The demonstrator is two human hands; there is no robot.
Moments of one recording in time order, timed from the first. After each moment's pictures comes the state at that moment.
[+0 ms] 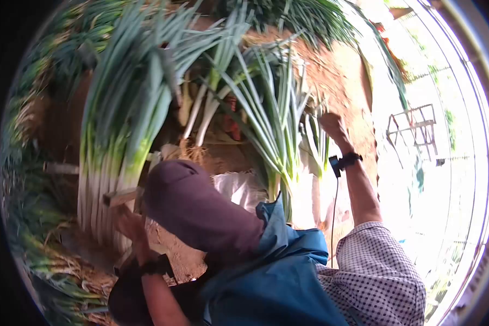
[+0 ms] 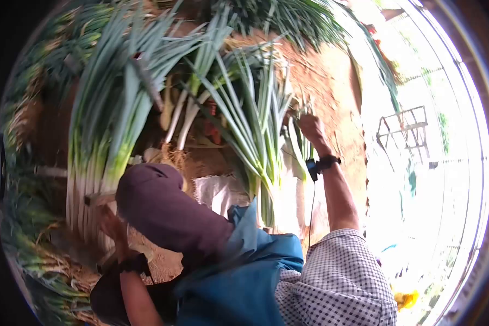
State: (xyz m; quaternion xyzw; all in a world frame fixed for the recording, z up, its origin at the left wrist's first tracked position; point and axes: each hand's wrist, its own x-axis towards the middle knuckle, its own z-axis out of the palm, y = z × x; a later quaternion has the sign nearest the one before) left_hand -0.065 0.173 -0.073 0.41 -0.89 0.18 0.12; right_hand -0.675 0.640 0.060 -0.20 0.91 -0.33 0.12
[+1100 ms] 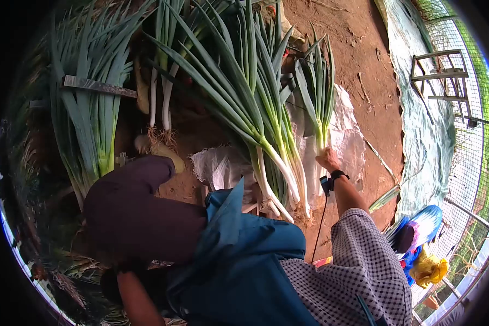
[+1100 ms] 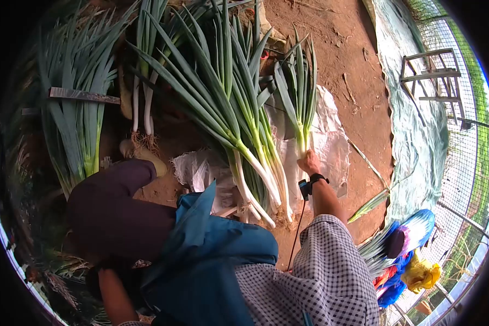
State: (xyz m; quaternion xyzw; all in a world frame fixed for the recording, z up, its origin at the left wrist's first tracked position) left_hand -0.004 0.165 0.041 0.43 -0.90 0.06 0.10; right_hand -0.529 0.877 -0.174 0.06 0.95 -0.09 0.30
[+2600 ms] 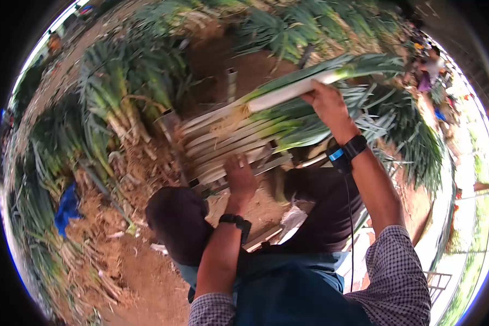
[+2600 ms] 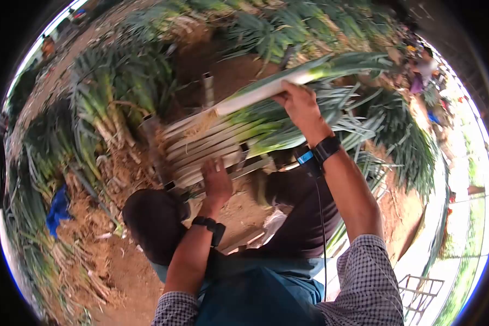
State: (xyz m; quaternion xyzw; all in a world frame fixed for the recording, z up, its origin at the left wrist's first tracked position) left_hand -0.115 0.232 0.018 0.60 -0.78 -0.05 0.18; right_hand -0.391 0.122 0.214 -0.47 0.37 -0.63 0.50
